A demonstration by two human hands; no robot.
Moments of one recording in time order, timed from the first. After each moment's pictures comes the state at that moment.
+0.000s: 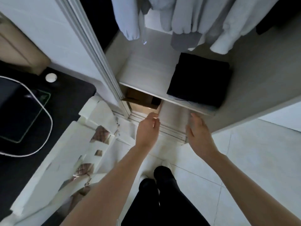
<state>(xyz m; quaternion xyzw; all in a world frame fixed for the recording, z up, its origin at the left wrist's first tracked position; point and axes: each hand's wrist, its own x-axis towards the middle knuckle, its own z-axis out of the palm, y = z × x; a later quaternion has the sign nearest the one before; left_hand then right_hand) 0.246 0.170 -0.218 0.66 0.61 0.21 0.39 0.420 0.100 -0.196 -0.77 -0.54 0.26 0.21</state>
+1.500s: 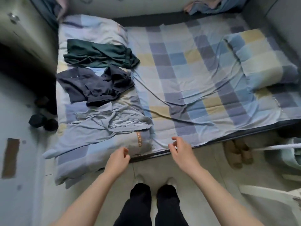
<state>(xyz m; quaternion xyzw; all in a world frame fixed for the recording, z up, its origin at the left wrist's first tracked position) 0.379 -0.821 -0.277 -0.47 0.78 0.39 0.16 0.205 -0.640 -0.226 0.23 -0.88 0.25 -0.32</state>
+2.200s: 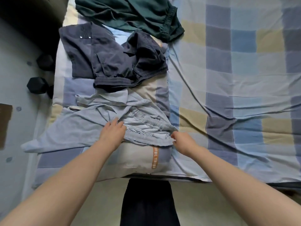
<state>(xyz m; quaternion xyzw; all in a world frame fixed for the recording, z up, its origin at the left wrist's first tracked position) 0.298 -1.035 -0.472 -0.30 0.88 0.04 0.37 0.073 -0.866 -0.493 0.43 -0.78 -0.07 -0.45</state>
